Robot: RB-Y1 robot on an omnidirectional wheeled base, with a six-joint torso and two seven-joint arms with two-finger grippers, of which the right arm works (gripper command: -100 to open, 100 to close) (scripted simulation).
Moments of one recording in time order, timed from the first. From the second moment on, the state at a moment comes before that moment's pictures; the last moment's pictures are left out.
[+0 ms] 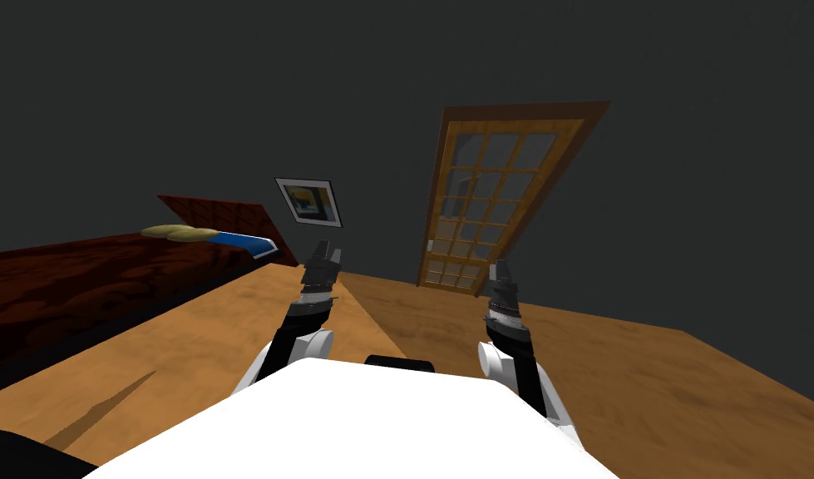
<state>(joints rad) 0.43 -0.04 -0.12 -2.10 0.04 -0.65 0.27</state>
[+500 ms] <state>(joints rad) 0.40 -0.06 -0.13 -2.00 0.07 -0.66 0.34</state>
